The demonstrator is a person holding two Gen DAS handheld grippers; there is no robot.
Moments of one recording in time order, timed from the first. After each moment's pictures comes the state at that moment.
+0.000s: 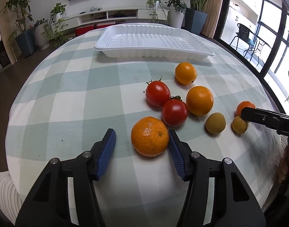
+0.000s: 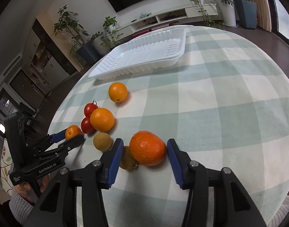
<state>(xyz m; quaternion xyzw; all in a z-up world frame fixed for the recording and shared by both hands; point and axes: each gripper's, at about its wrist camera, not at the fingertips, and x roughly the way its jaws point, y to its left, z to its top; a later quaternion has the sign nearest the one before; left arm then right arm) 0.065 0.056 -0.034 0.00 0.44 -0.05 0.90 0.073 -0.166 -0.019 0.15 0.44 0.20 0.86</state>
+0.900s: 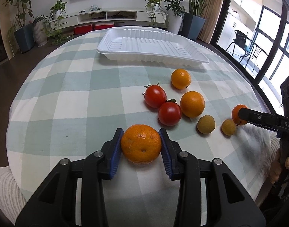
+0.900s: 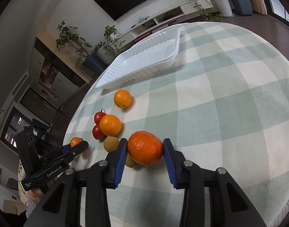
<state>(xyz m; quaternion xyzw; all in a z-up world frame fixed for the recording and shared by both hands) 0.050 0.065 -0.019 -0.03 0.43 -0.07 0.90 0.066 -0.186 -0.019 0.23 0.43 0.22 0.84</state>
